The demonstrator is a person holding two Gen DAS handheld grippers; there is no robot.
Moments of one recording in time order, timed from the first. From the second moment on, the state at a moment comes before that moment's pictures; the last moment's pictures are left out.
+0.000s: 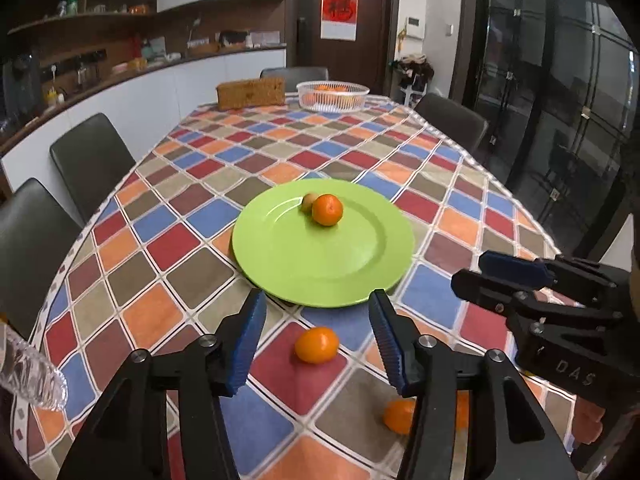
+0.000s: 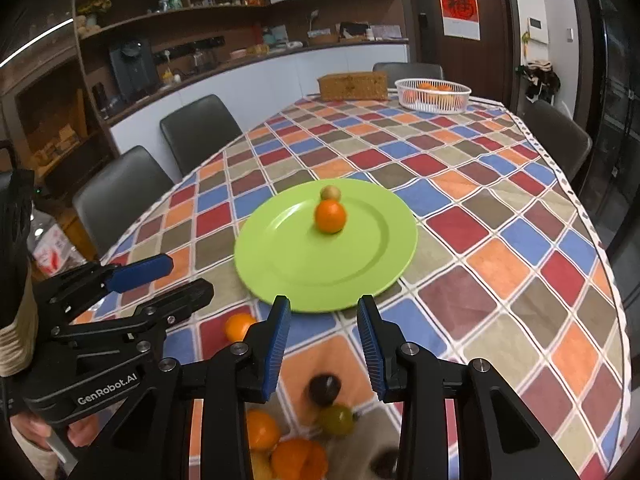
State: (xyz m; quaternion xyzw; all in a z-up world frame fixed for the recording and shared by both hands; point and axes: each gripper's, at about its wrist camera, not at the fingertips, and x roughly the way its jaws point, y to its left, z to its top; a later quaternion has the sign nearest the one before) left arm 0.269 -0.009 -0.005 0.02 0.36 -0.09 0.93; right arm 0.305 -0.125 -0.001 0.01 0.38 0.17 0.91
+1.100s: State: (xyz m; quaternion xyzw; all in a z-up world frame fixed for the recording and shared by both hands) left arm 0.150 -0.053 -0.025 0.07 0.33 -0.11 0.94; right arm 0.177 -0.185 -0.018 -0.02 0.37 0.10 0.93
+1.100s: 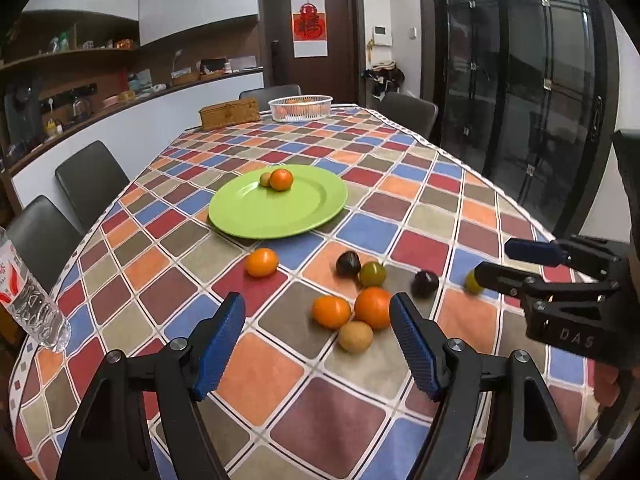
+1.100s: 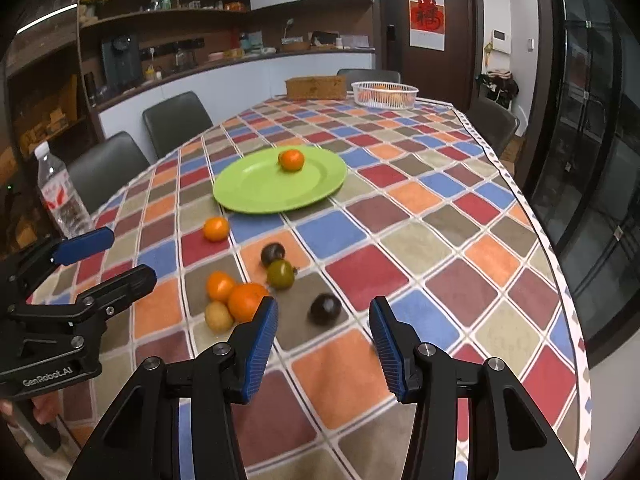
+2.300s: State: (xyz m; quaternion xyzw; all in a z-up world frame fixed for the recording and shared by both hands) left arm 0.190 -0.082 -0.092 0.08 0.42 -0.13 0.89; right arm 0.202 -0.224 -0.078 0.02 0.43 0.06 0.90
